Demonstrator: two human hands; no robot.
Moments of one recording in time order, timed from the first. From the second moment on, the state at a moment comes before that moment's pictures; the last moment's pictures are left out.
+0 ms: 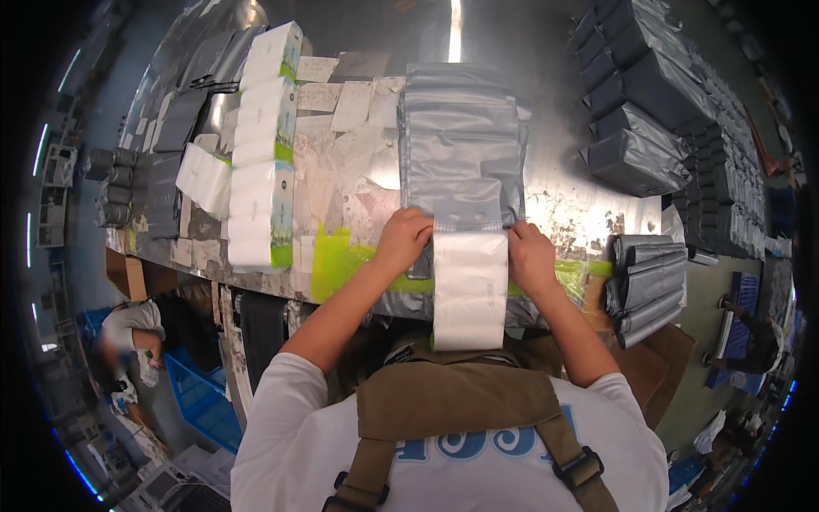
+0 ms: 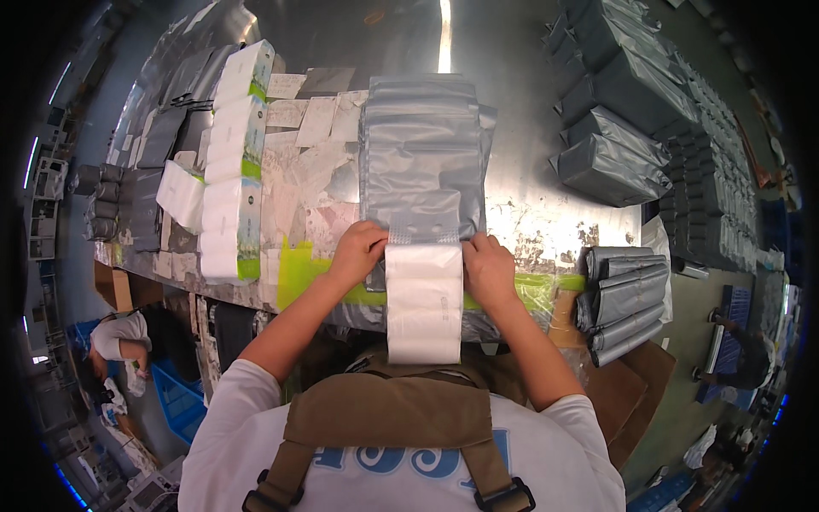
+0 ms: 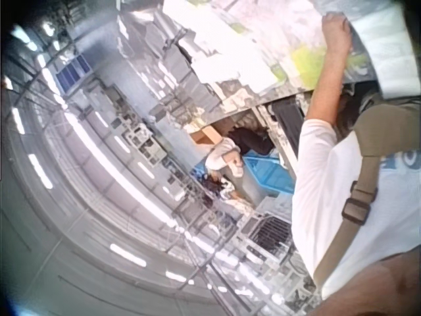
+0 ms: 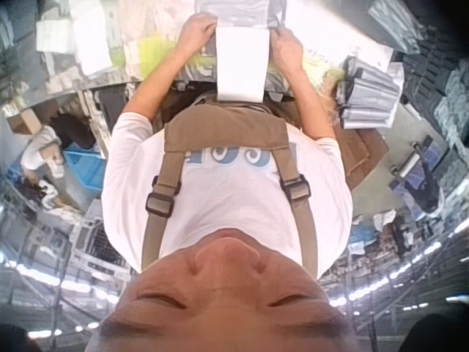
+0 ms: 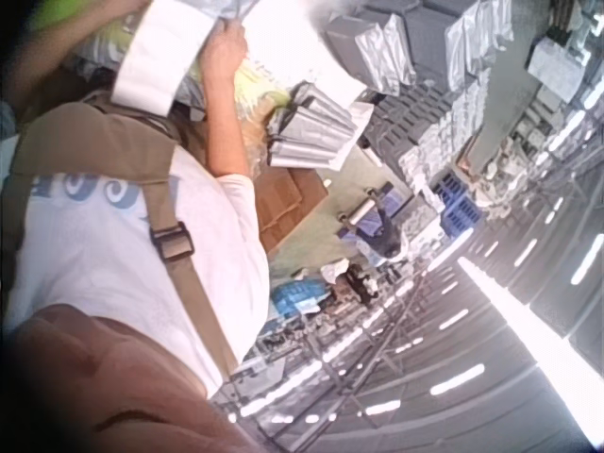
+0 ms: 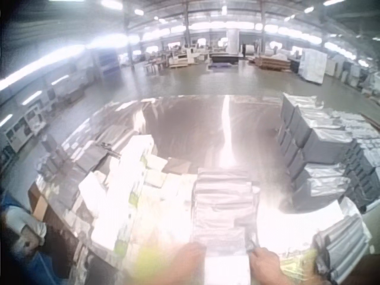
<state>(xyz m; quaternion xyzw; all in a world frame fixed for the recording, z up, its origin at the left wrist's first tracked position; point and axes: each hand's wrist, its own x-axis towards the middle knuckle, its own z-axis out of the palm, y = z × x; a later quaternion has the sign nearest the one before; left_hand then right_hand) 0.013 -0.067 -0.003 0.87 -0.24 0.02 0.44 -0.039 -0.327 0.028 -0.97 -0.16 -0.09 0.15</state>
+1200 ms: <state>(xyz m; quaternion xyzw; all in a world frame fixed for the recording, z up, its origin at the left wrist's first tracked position) -0.024 -0.071 -0.006 0.88 -0.18 0.16 0.40 -0.046 -0.320 0.011 -0.92 -0.02 -0.11 0.37</state>
